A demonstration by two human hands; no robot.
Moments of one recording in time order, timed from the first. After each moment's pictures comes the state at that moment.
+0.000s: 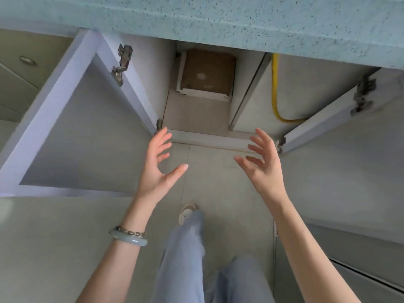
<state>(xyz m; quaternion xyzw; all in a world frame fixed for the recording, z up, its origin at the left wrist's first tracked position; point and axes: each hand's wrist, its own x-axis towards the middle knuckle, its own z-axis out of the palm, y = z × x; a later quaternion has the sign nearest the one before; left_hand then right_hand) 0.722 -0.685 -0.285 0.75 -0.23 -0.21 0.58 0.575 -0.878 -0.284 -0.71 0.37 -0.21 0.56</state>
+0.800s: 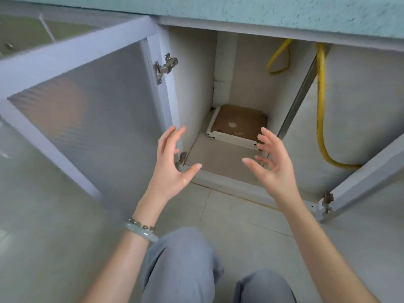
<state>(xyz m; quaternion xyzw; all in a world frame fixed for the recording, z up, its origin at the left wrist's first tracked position) 0.744 -0.678 -0.428 0.77 -0.33 0.06 0.54 0.623 -0.890 -0.419 -0.79 0.12 -0.31 0.52</state>
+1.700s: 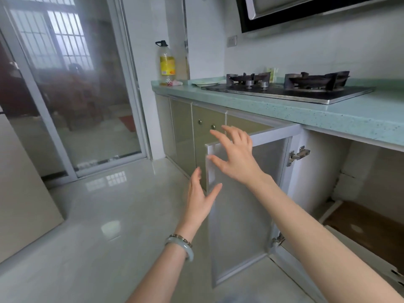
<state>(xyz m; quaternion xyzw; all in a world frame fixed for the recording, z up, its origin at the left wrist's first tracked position) 0.761 -0.511 -0.359 0.81 -0.02 0.23 0.54 0.795 -0.636 -0.249 -0.87 -0.29 -0.31 0.24</state>
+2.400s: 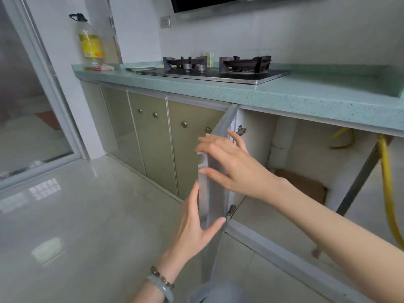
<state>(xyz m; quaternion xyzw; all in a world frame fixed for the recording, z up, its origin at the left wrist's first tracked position) 0.690 -0.591 -0.400 0.80 -0.27 0.20 0.49 0.702 -0.745 -0.253 -0.89 -0.34 -0.29 0.10</state>
